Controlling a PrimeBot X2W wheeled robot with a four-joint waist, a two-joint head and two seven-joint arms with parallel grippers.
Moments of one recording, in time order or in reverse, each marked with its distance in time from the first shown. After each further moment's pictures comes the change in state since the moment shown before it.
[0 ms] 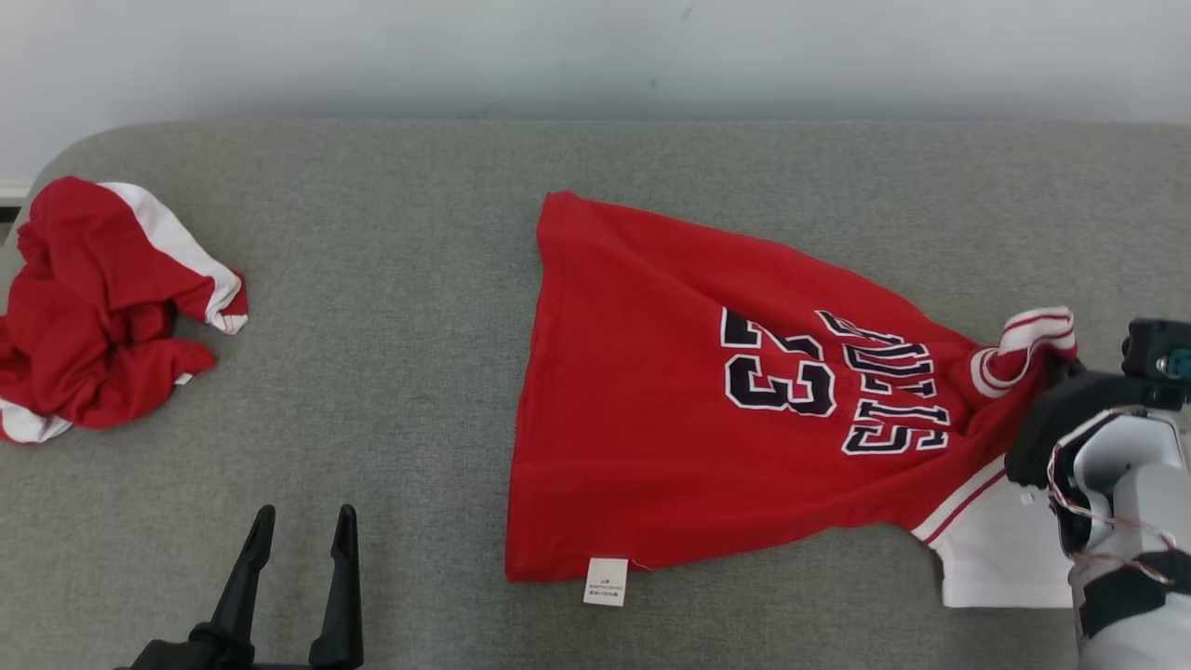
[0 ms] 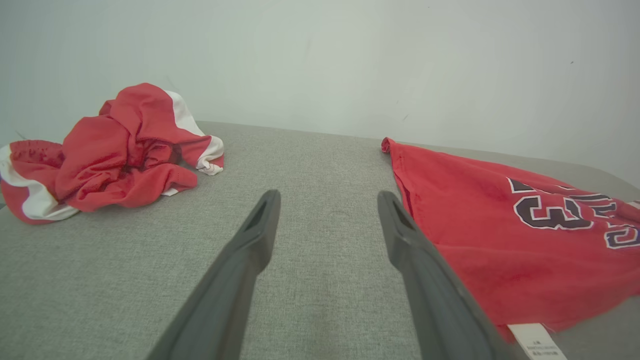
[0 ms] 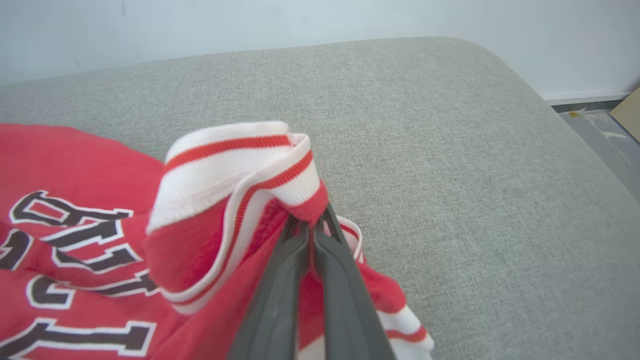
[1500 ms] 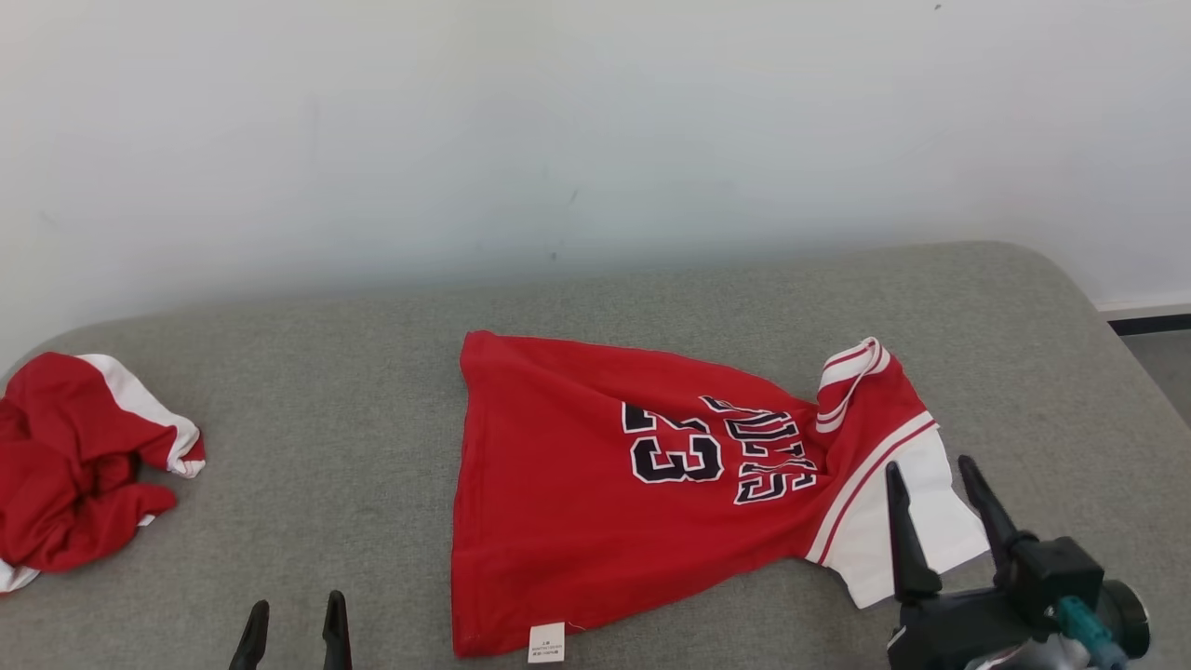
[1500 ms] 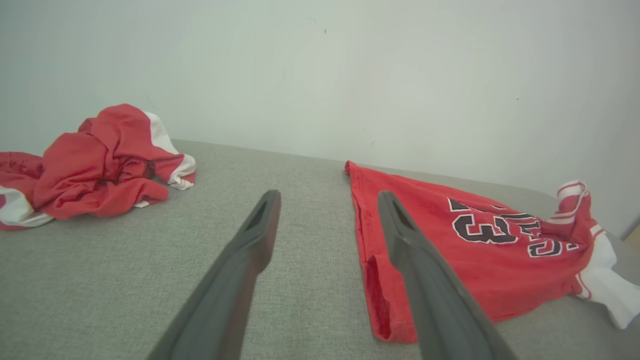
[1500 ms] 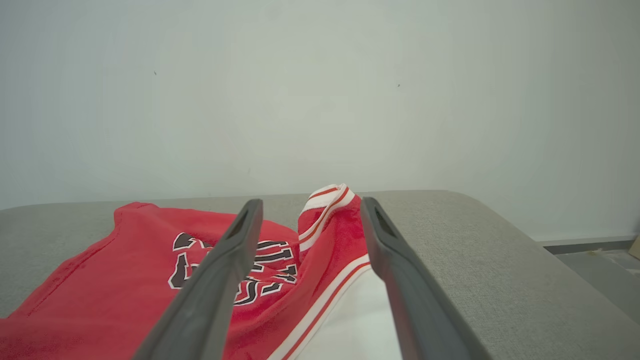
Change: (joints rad) left arm 0.108 -0.001 -0.020 0.046 -0.064 0.072 0.000; right arm 0.458 0.097 0.296 -0.412 0.105 0.000 -0.380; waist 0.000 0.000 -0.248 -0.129
